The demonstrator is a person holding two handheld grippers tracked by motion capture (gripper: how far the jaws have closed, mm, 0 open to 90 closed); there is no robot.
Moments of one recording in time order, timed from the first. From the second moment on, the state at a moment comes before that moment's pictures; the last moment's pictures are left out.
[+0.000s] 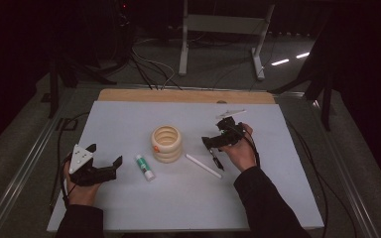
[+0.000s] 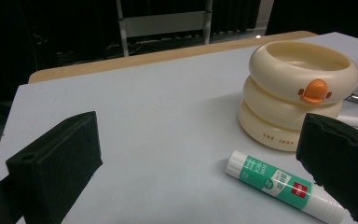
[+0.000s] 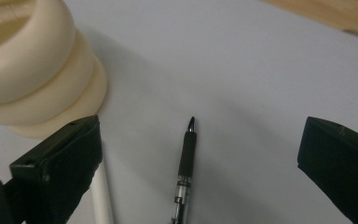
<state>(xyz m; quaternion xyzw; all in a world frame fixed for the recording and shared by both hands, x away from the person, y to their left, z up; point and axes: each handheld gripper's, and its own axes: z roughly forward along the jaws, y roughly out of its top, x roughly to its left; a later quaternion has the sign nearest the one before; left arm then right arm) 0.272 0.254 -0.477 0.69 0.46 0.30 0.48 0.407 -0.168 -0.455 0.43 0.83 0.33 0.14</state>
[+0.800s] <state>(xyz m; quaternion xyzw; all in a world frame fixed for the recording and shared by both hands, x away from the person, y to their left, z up) 0.272 0.255 -0.478 0.69 0.46 0.30 0.48 0.420 -0.147 -0.492 0.44 0.87 0.22 0.08</state>
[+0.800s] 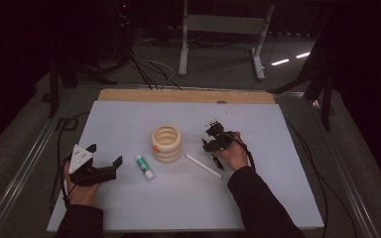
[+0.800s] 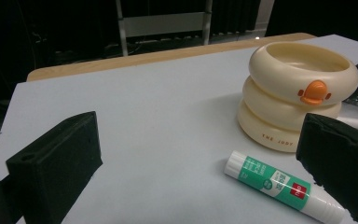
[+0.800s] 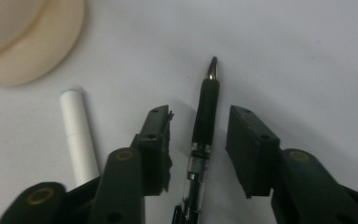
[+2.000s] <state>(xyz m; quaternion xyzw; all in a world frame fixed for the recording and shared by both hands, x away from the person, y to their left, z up) 0.272 0.255 -0.477 0.69 0.46 0.30 0.48 0.414 -0.143 -0.489 0.43 0.87 0.20 0.13</state>
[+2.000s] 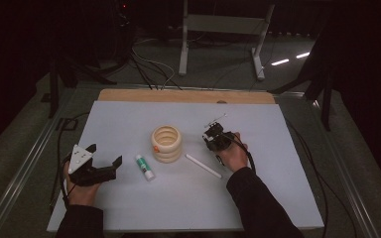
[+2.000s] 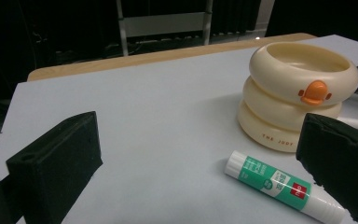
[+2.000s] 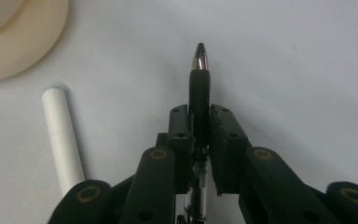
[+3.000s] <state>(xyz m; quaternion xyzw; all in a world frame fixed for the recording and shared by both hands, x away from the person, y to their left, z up) 0.272 0.256 -0.479 0.68 0.46 0.29 0.48 0.406 -0.149 -0.463 0.43 0.85 0.27 0.15</state>
